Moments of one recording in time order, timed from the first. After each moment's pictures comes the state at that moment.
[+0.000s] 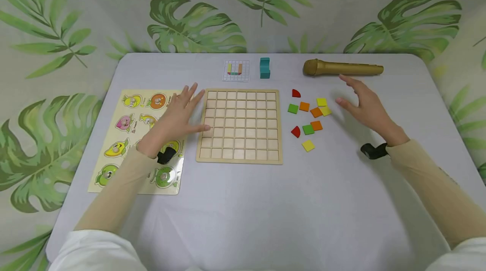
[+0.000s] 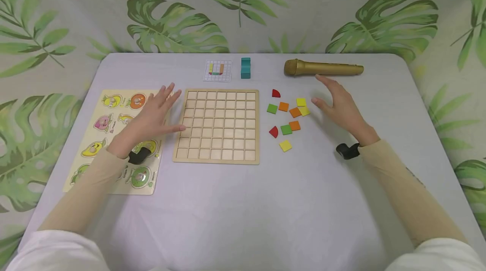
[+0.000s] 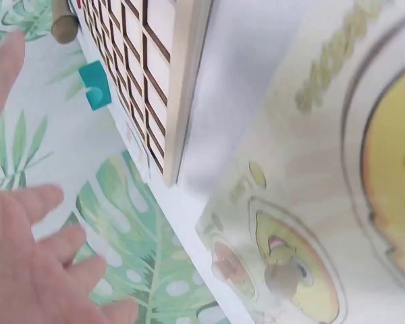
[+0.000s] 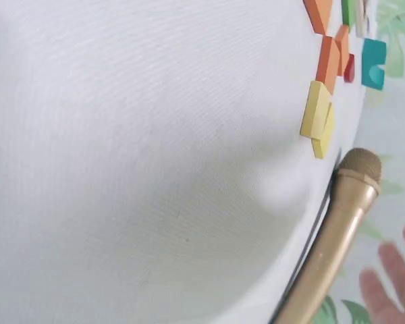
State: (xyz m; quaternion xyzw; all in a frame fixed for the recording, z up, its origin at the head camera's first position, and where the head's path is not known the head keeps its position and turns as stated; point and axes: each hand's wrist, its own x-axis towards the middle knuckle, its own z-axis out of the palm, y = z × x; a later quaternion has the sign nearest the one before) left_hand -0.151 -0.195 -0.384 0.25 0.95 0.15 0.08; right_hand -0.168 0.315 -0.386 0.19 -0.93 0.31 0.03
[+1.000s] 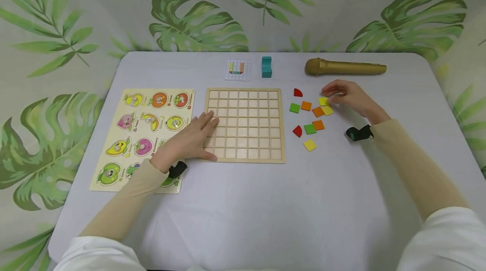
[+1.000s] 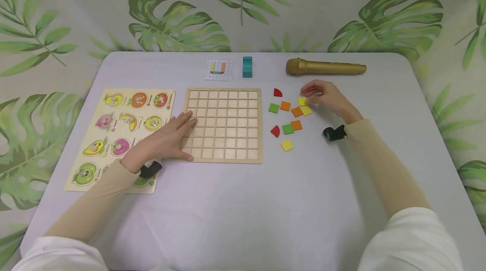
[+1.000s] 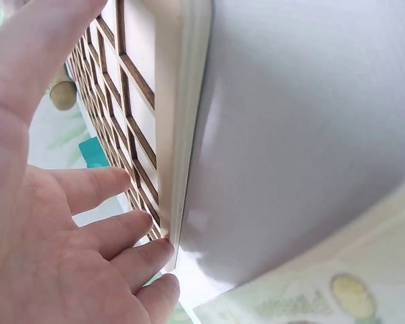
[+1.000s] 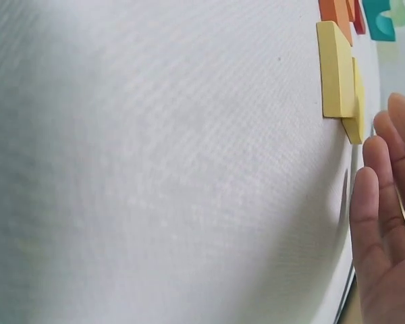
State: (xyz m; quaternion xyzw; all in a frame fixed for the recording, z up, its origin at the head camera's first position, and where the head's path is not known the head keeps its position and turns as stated) left_hand -0.114 -0.172 -0.405 0.30 0.93 0.14 0.18; right_hand -0.218 0.310 -0.412 0.09 -0.87 0.45 -0.17
